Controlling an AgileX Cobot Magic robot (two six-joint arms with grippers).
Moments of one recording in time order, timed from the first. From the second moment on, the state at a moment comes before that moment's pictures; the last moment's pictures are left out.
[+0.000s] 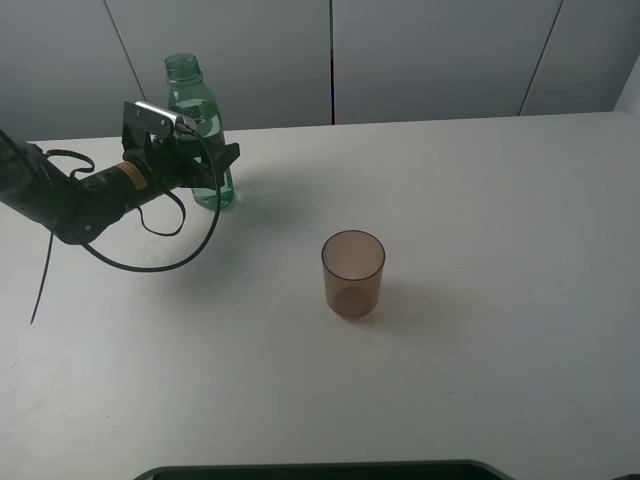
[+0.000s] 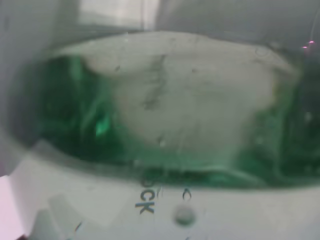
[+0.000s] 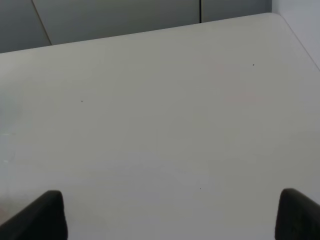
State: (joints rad) left arm -0.25 2.29 -0.94 0.54 -1.14 -0.21; right arm -0.03 0.00 -0.51 -0.01 1.11 0.12
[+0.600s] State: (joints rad) left arm -0.25 2.29 -0.94 0.58 -1.14 -0.22; right arm -0.03 0.00 -0.51 -0.01 1.11 0.12
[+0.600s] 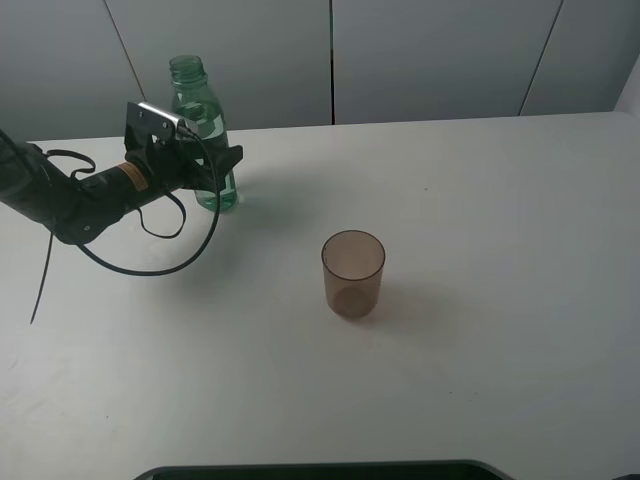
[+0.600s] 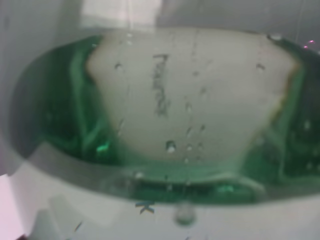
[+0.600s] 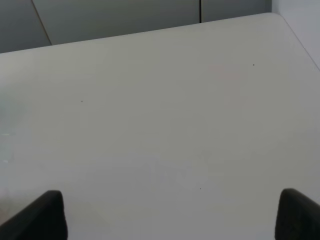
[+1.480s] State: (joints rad) left arm -0.25 2.11 -0.97 0.80 -1.07 -0.21; right arm -0.03 0.00 -0.51 -0.01 1.11 0.12
